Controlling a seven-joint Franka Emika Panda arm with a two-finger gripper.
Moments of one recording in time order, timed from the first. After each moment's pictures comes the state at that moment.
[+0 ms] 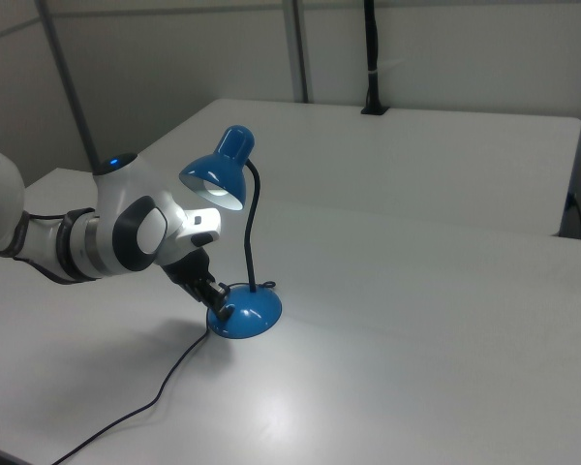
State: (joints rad) arm -0.08 0.09 0.08 -2.29 -0.36 2.59 0.46
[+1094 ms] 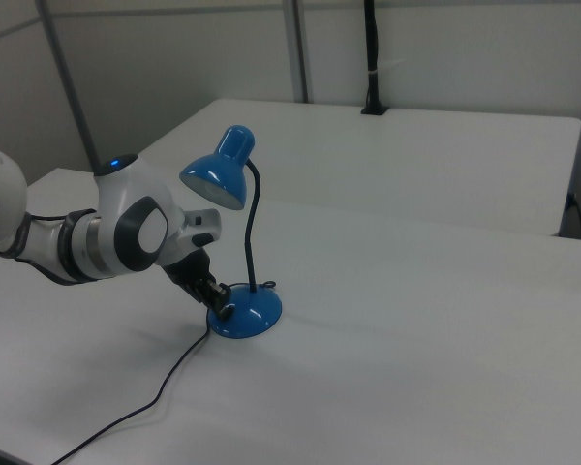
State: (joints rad) arm -0.08 0.11 0.08 -2.28 -0.37 2.59 0.46
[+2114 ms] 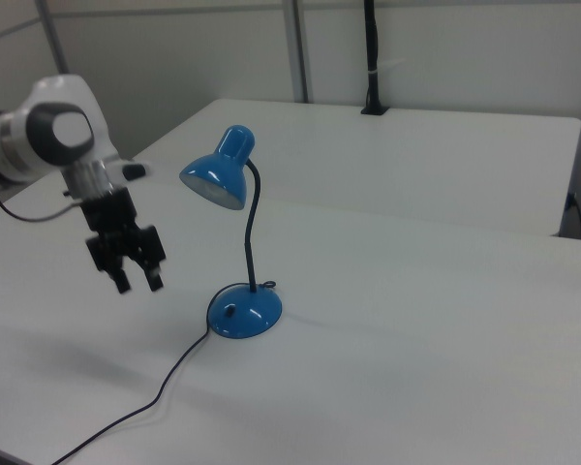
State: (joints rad) arm -0.02 -0.05 0.24 -2.06 -0.28 1.77 0.27
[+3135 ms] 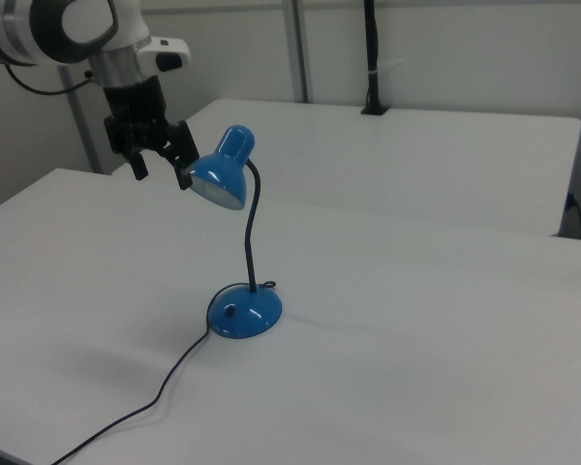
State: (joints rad) arm -0.02 -0.07 0.03 -1.68 -0.03 1.66 0.04
